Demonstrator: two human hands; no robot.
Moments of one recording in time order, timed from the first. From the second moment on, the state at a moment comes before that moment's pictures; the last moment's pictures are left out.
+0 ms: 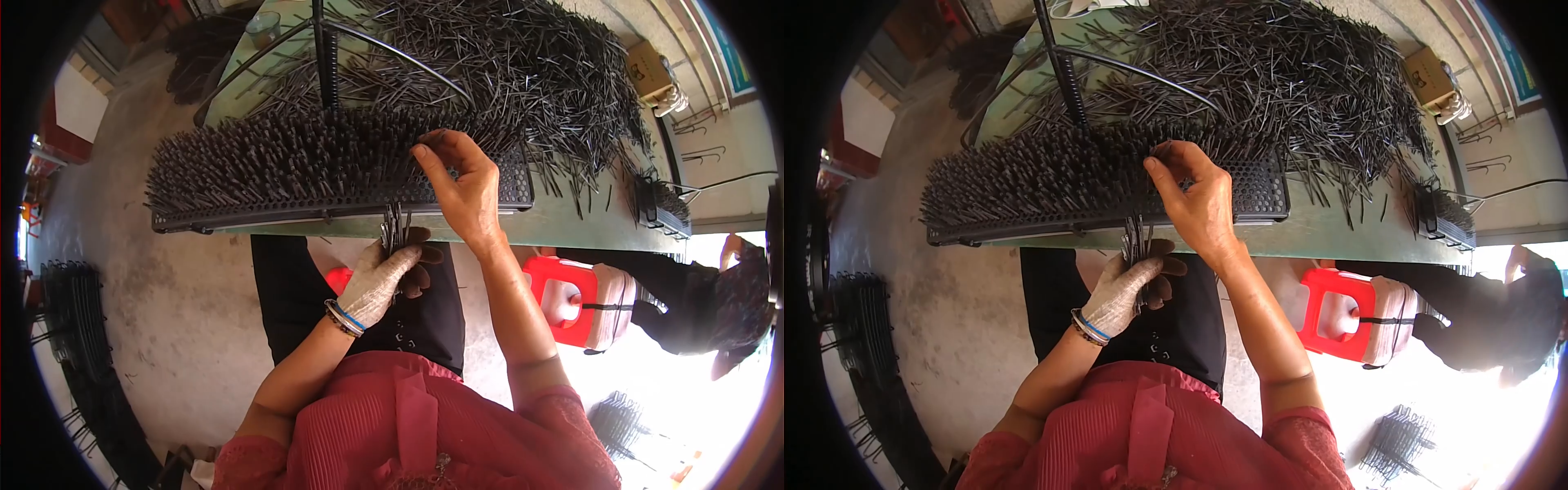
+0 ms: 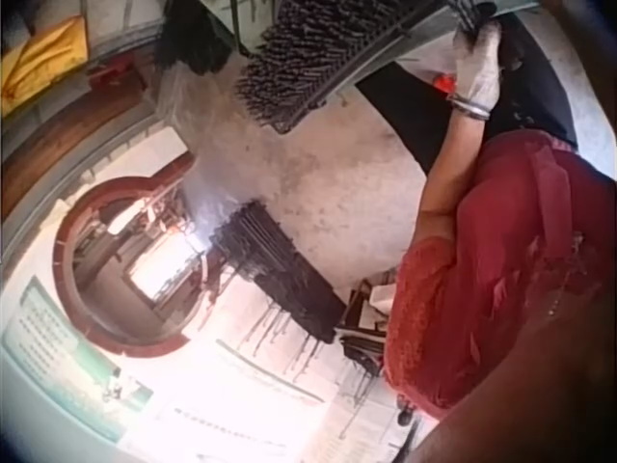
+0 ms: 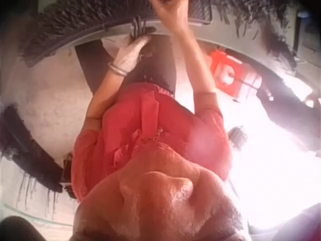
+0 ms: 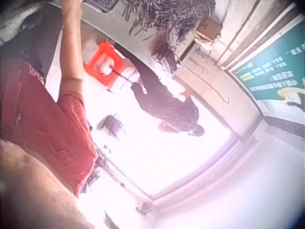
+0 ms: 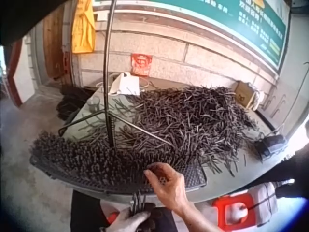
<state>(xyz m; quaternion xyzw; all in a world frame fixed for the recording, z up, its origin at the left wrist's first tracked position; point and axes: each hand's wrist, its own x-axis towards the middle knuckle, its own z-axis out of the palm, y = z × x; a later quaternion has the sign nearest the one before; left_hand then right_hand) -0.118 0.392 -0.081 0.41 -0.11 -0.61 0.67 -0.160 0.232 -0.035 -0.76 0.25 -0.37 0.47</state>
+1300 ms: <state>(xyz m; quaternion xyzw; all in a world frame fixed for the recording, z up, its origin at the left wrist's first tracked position) -0.114 0.394 -0.090 0.43 -0.10 -0.63 0.64 -0.158 0.240 -0.038 -0.89 0.14 -0.39 0.19</state>
